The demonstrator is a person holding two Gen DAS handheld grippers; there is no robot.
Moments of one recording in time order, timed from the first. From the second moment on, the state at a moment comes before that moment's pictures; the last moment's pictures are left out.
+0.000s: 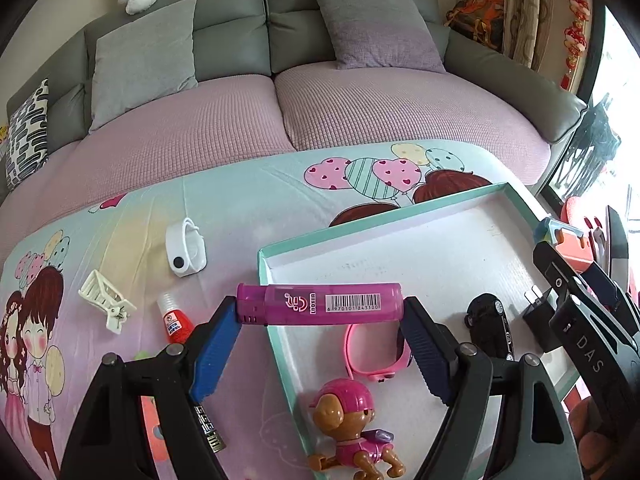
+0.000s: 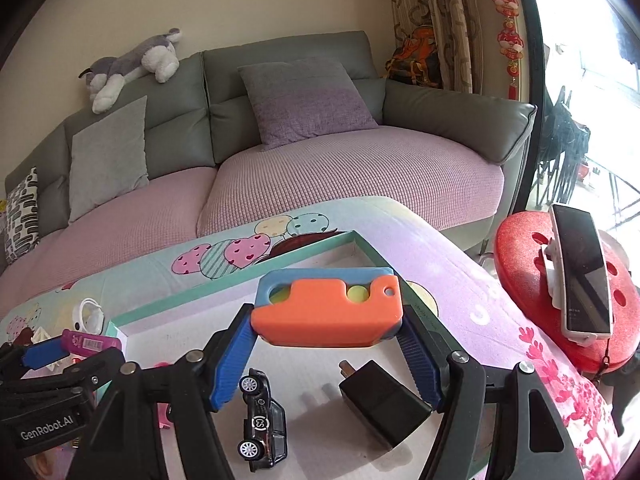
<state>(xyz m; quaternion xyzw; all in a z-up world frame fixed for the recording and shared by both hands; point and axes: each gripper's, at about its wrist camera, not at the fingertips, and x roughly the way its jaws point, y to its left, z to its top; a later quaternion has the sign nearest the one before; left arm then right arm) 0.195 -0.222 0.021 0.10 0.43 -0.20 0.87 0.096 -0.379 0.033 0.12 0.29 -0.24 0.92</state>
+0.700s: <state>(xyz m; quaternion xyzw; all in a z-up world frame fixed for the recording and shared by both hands) 0.198 -0.236 -0.005 0.11 0.45 -0.20 0.86 0.105 -0.373 0.019 0.11 0.32 -0.24 0.91</state>
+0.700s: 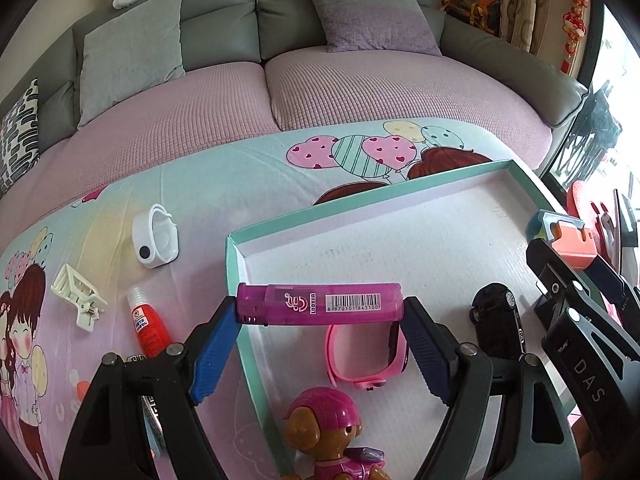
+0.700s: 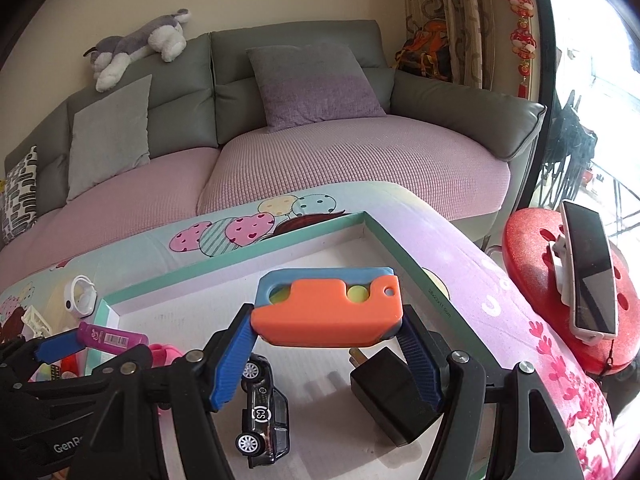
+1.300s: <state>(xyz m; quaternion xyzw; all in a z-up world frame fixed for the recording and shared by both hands) 0.202 -0.234 -0.014 0.11 0.46 -0.19 0.86 0.115 -0.364 0.006 0.09 0.35 -0.23 0.90</state>
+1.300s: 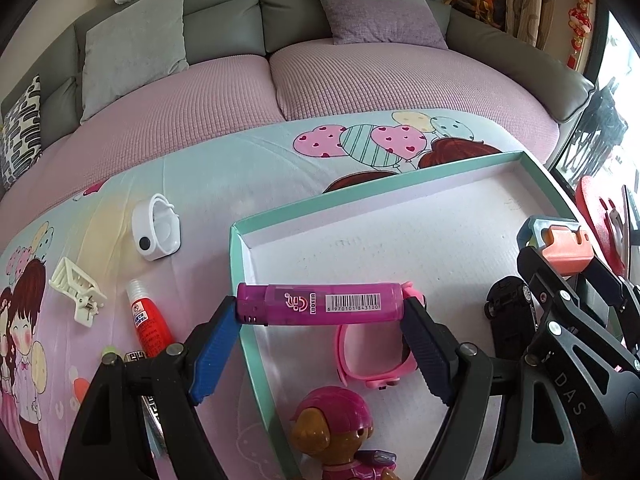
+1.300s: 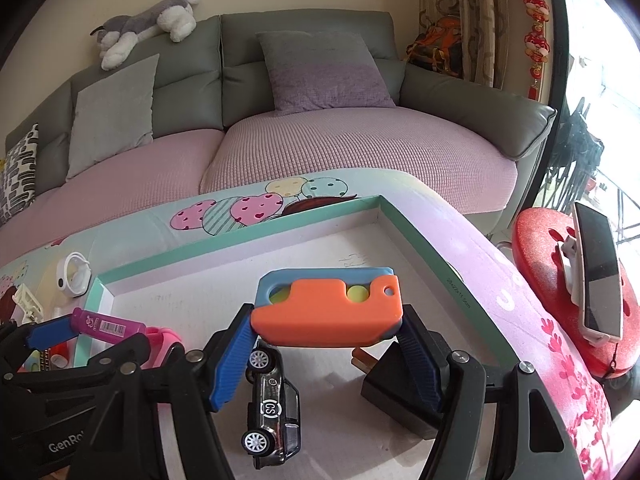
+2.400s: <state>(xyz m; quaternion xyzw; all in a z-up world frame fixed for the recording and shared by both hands) 0.199 -0.201 0.012 0.08 0.42 -0.14 0.89 0.103 -0.374 0.025 0.10 0.32 -0.24 0.91</state>
